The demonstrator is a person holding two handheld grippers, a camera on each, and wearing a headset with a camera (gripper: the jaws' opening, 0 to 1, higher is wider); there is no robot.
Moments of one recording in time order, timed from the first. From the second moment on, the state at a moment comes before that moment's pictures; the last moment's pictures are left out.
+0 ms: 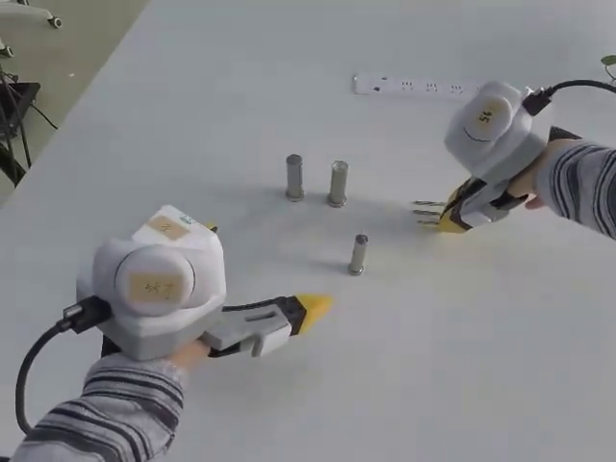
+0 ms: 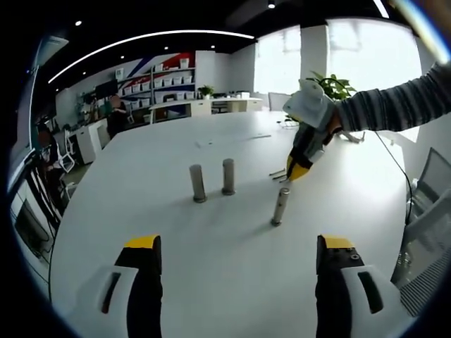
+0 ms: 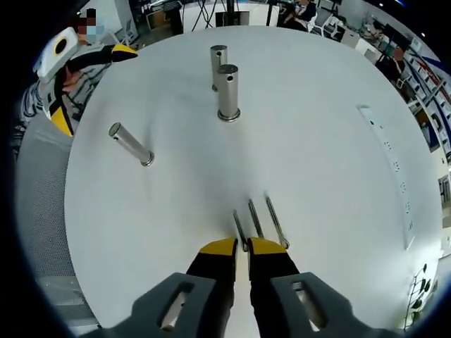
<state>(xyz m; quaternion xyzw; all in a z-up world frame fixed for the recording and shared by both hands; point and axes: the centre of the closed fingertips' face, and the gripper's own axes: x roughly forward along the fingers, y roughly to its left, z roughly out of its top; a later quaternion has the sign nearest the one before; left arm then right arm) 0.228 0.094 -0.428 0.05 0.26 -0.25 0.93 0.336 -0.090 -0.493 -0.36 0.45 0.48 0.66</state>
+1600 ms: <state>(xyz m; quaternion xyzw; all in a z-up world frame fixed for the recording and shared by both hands) 0.236 0.011 -0.385 -0.03 0.26 -0.39 0.88 0.259 -0.025 -0.412 -0.34 0.23 0.56 0.72</state>
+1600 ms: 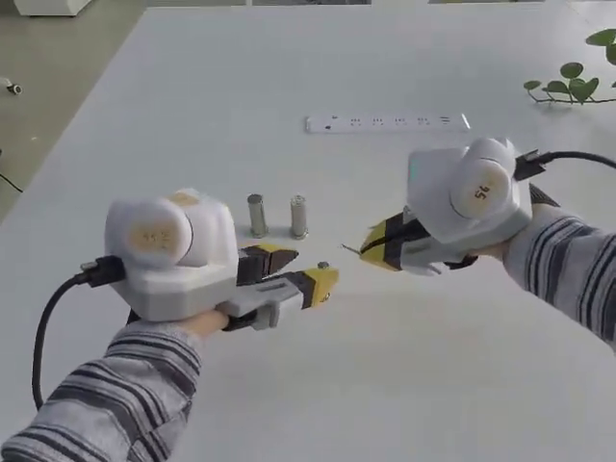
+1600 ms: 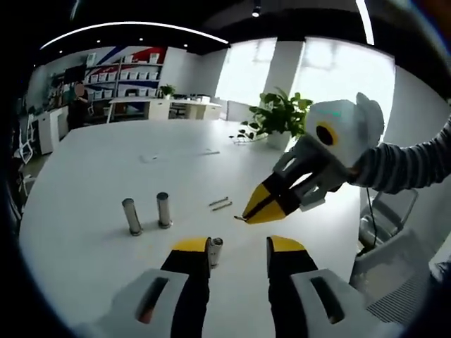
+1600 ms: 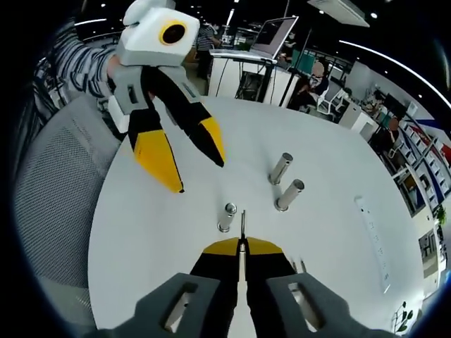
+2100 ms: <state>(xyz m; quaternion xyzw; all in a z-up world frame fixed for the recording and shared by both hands) 0.233 0.002 -0.391 -0.11 0.31 -0.38 0.86 0.236 -0.008 -0.406 -0.37 0.17 0.59 0.70</state>
